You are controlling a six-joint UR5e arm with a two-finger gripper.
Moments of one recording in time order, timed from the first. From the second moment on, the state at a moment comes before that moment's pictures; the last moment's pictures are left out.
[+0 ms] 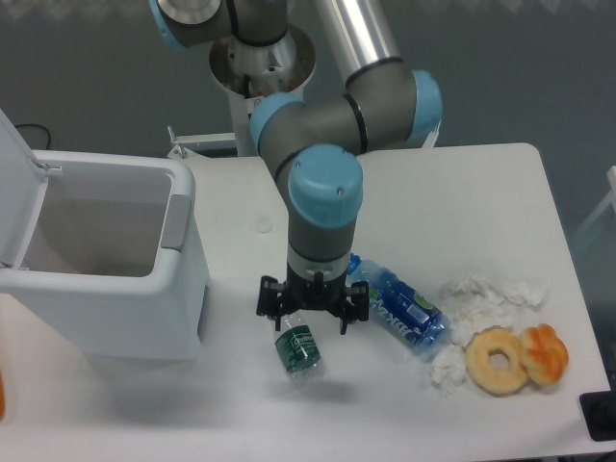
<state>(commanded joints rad) 2.38 -2.03 -1.50 -1.05 1.47 0.36</state>
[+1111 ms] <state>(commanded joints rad) 2.36 -2.15 -1.46 -1.02 1.47 0.32</state>
